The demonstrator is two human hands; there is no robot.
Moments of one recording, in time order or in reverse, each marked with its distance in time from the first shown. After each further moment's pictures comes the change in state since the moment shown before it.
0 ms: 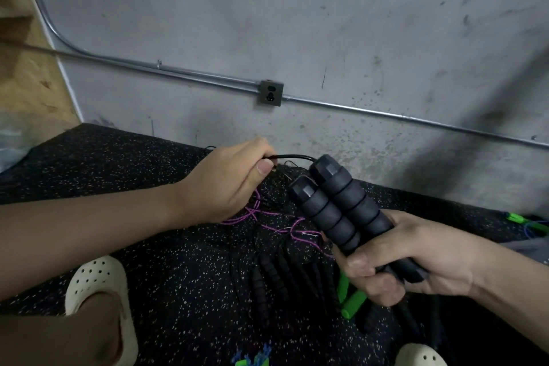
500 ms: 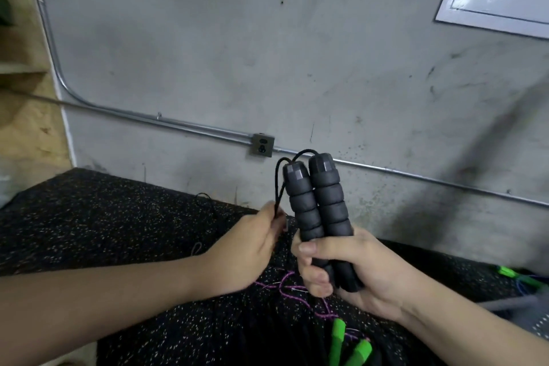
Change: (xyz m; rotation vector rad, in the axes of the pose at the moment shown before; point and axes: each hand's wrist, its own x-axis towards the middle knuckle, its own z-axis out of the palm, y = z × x) left_hand 0.021 0.025 0.034 -0.298 -0.134 -0.412; right_hand 0.038 -0.034 0.019 0.048 0.171 -0.413
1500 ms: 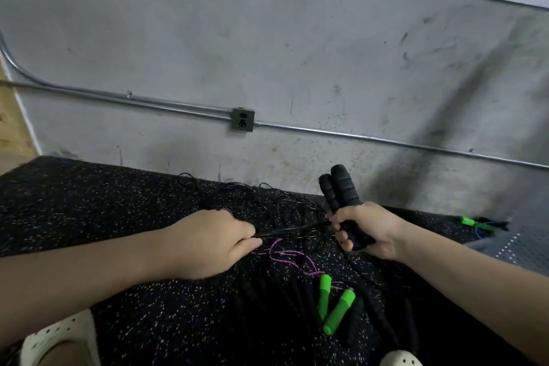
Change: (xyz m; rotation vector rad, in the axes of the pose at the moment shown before) left_hand -0.035 -0.003 -0.030 0.688 -0.492 0.069; right_hand -0.010 0.036 -0.095 -0.120 0.693 0.245
